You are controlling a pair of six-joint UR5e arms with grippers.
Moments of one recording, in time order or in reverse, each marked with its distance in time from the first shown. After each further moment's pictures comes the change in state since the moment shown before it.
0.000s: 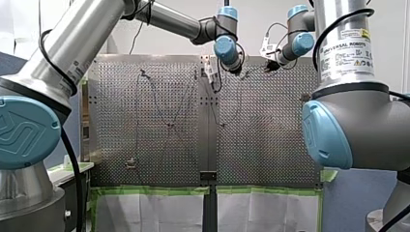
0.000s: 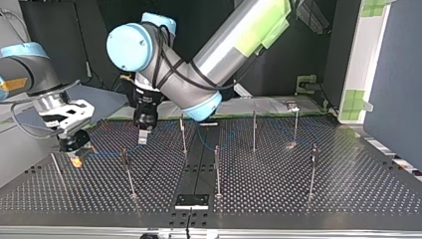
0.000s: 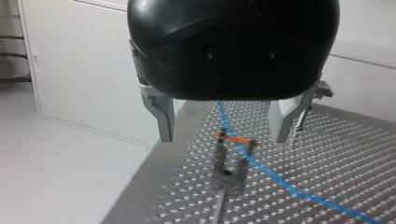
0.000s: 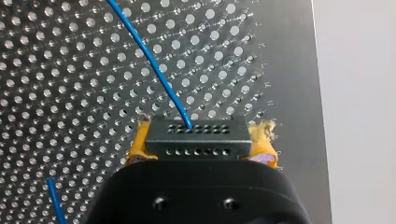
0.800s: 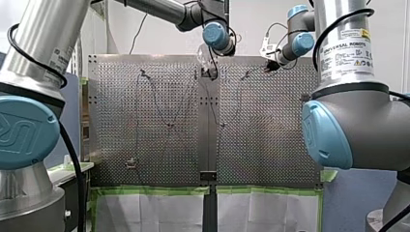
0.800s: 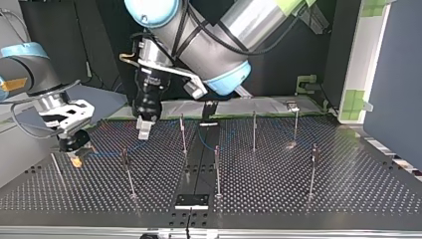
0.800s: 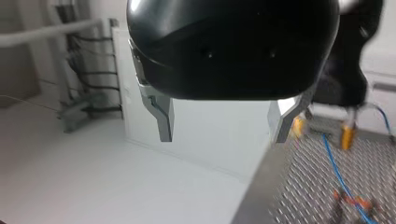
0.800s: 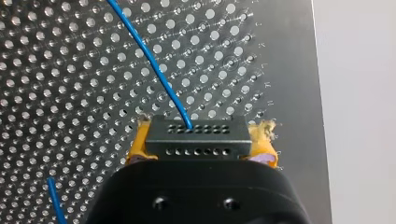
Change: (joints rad) left arm -0.018 0.206 -0.206 0.203 0.005 -0.087; right arm 0.000 0.000 0.000 0.000 0.000 0.000
